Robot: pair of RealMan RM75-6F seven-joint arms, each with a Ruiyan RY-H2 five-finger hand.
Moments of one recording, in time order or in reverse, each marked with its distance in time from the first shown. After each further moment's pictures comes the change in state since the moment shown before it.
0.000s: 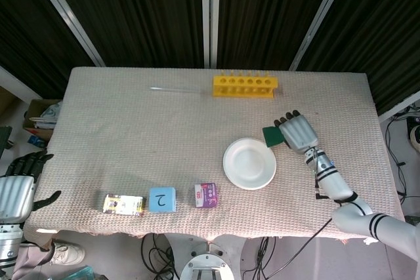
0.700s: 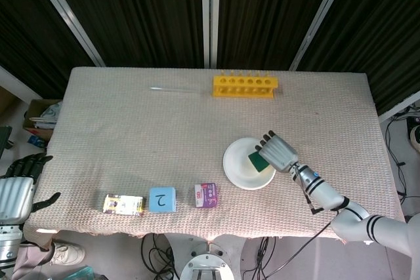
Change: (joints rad) left arm 0.005 0.000 0.005 0.006 -0.011 -0.009 -0.009; right arm 0.046 0.014 -0.123 -0.052 -0.177 -0.053 -0.151
